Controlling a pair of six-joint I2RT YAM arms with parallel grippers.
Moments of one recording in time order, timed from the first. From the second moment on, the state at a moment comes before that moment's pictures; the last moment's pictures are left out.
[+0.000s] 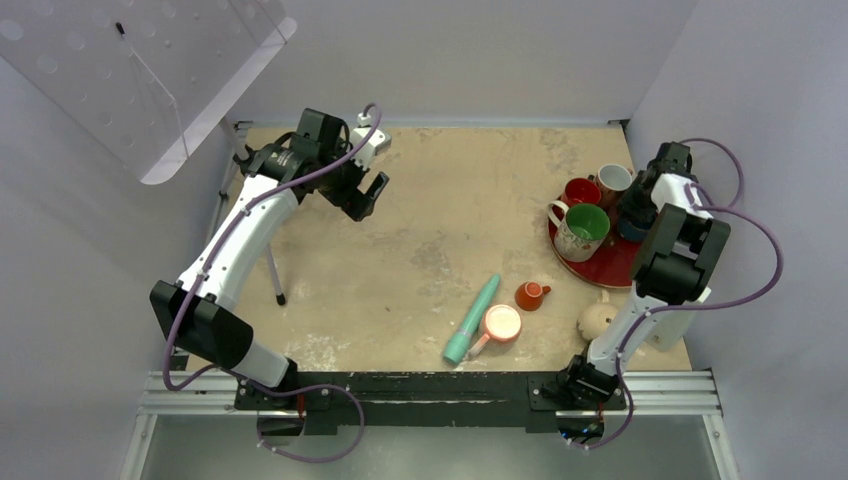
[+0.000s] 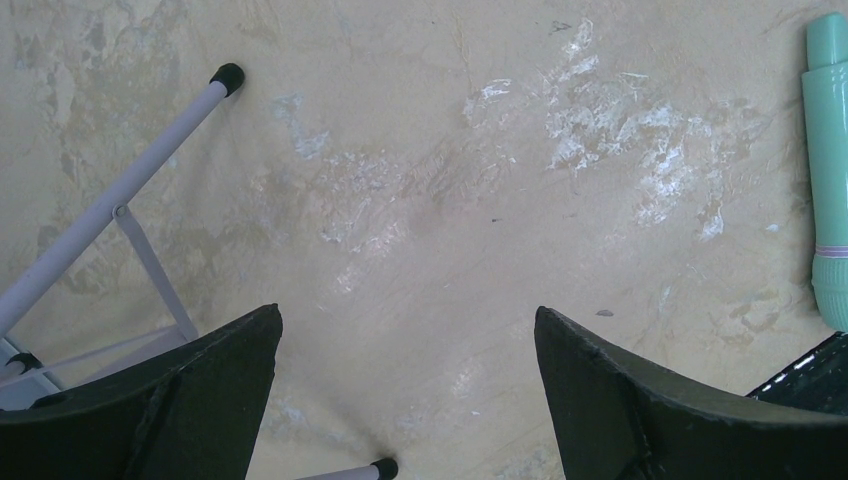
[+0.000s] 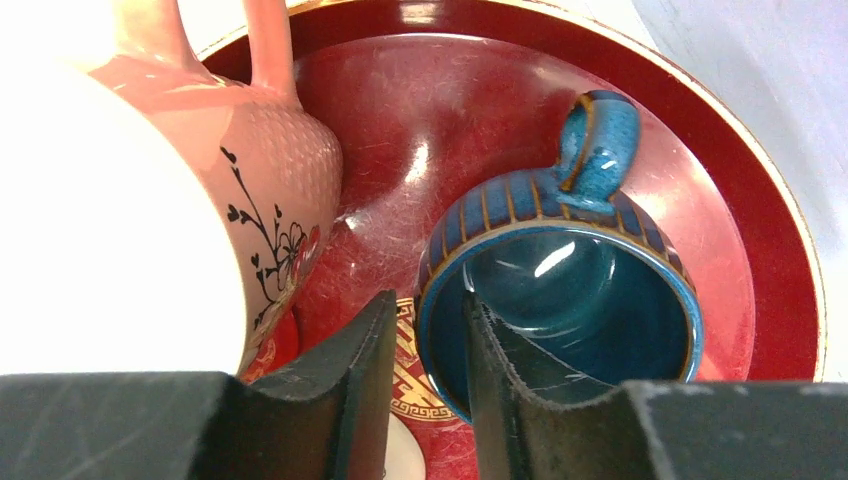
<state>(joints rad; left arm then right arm) -0.38 1.52 1.61 -0.99 0.15 0.32 -0.44 1.96 1.47 -0.54 0.01 0.27</state>
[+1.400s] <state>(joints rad) -0.37 1.53 1.61 -0.99 0.13 0.32 -0.48 1.81 1.14 -0.31 0.19 0.43</state>
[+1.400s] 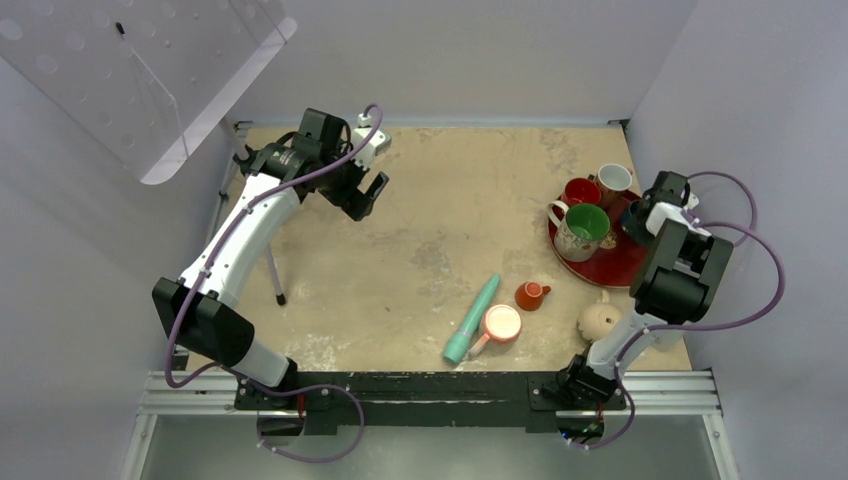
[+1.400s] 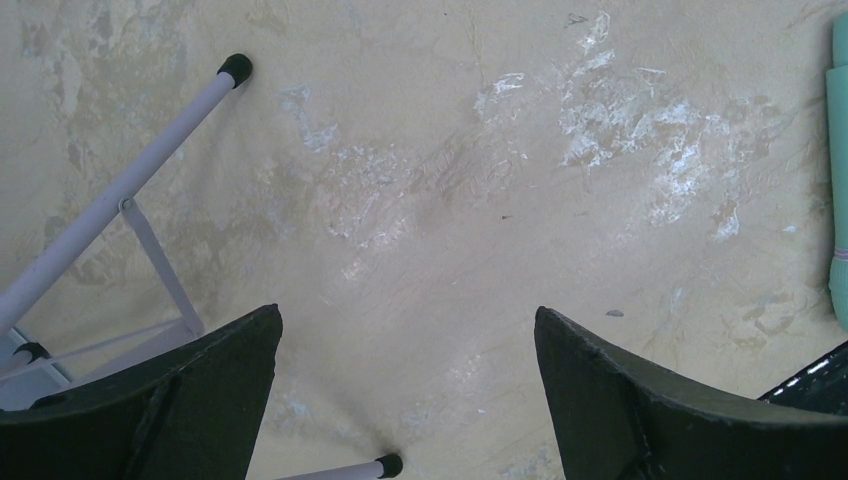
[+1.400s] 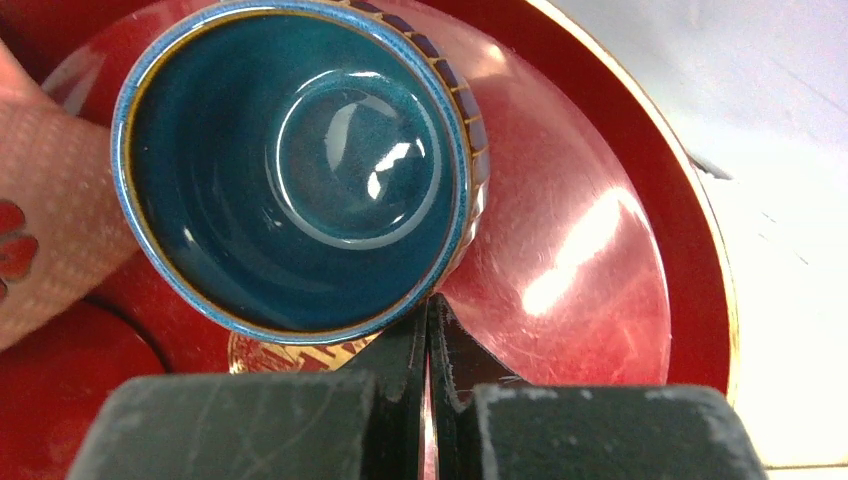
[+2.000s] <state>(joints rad) -0.37 1.54 1.61 -0.99 0.10 0.33 -0.48 1.89 1.29 -0.32 0.19 0.43</state>
